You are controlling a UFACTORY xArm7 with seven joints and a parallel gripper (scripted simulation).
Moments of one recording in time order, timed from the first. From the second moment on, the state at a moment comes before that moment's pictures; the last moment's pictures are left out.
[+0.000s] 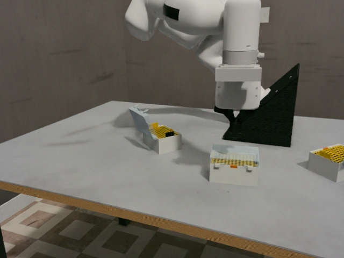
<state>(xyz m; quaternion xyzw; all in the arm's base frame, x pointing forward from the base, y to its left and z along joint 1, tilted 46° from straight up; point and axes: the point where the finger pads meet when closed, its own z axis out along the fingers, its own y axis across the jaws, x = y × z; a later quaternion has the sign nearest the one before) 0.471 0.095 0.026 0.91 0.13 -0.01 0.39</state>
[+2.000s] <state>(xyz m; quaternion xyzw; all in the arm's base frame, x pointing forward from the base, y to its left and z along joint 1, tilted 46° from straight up) 0.466 0.134 0.065 0.91 0.13 -0.01 0.39</state>
